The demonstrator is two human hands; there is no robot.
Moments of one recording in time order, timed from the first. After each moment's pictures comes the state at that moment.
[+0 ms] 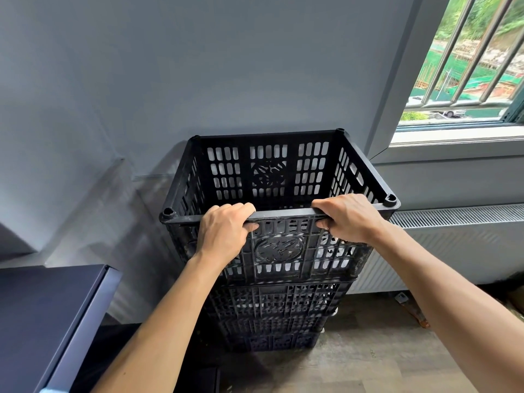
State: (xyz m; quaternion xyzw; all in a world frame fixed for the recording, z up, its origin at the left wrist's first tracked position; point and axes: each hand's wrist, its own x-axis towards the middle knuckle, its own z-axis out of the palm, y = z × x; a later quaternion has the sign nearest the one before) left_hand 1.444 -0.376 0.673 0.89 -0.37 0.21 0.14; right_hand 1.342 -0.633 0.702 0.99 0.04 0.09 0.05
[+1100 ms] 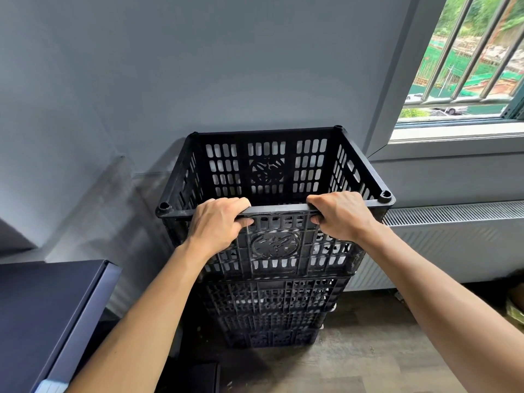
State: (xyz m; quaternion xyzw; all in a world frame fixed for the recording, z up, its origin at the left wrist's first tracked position) left_hand 1.451 -0.367 0.684 0.89 -0.41 0.18 0.13; right_hand 1.344 -0.620 0.697 0.99 -0.01 0.11 0.04
